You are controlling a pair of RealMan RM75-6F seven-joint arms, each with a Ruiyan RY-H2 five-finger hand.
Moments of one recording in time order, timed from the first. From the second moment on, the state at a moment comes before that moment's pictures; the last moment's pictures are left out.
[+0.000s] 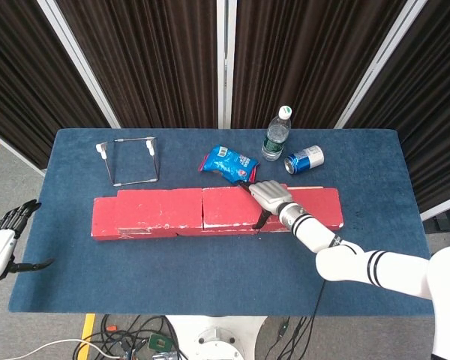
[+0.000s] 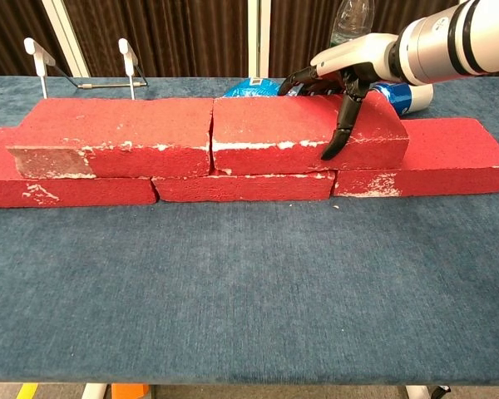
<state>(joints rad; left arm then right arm) -0.18 -1.00 -0.01 -1.56 1.52 1.35 -0.47 1.24 -1.31 0.04 -1.52 -0.61 0.52 -0.12</state>
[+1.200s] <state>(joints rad) -0.17 -0.99 -0.02 -1.57 1.51 1.37 -0.46 1.09 -1.06 0.11 -1.80 -0.83 0.60 -0.03</state>
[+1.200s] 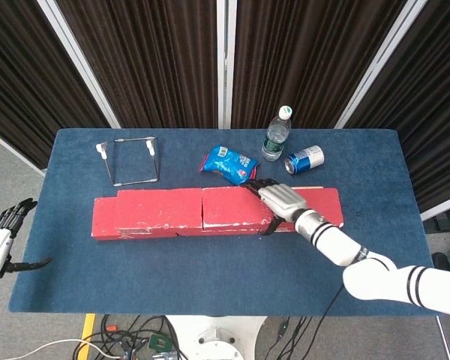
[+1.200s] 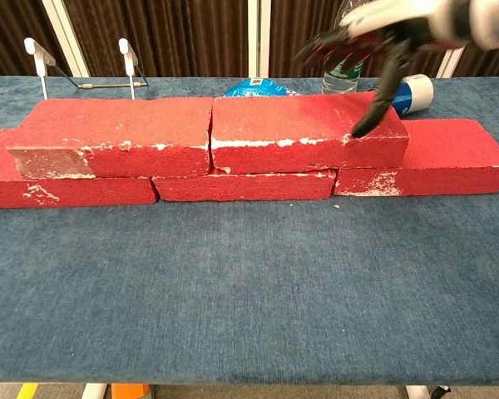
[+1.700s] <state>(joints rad) -0.13 -1.01 -0.03 -1.58 1.50 1.45 -0.31 0.64 -0.85 -0.01 -1.94 -1.23 1.26 -0.19</state>
